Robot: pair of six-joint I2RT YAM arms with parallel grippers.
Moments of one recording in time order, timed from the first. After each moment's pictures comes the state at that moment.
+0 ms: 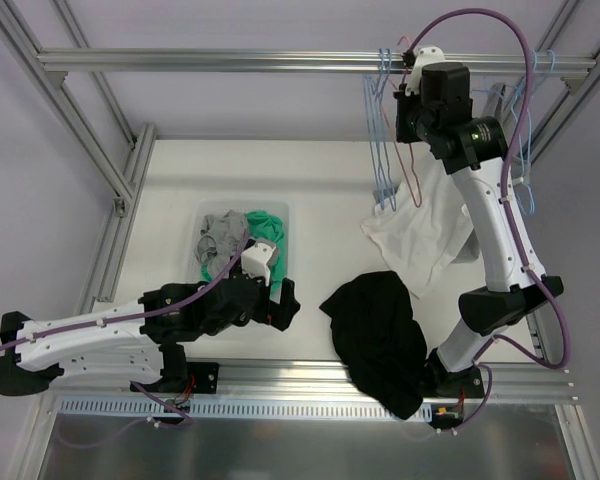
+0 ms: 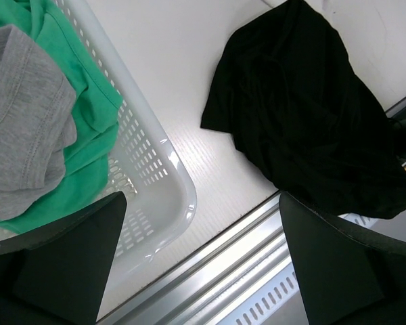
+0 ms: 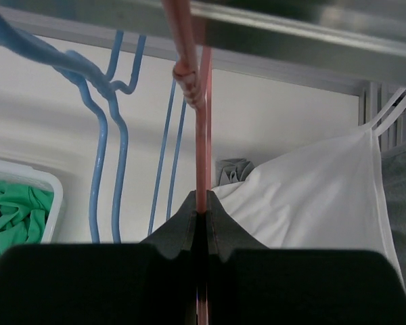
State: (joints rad) left arm -1.31 0.85 0.85 -0.61 -0.47 -0.63; right arm 0.37 1.68 2.19 -0.96 0.19 0.03
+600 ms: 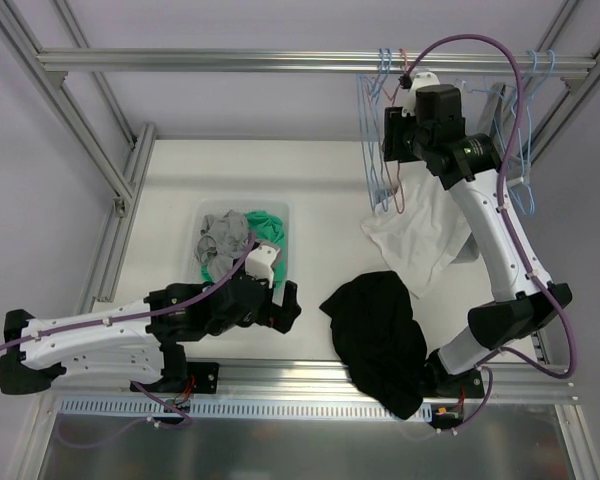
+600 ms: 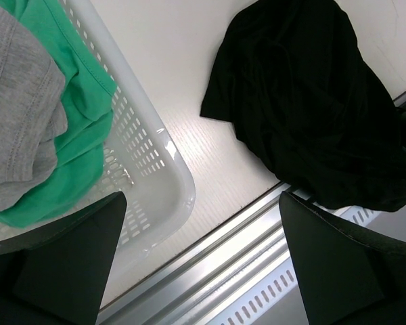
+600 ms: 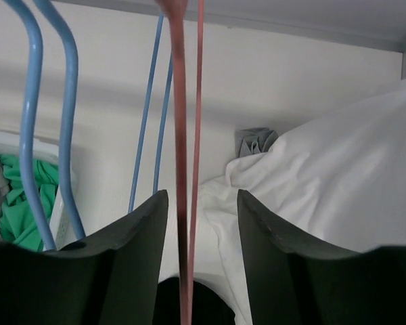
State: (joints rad) left arm -1.31 0.88 0.84 -0.62 -0.45 -0.66; right arm 0.38 1.60 1.94 -0.87 0.14 0.11
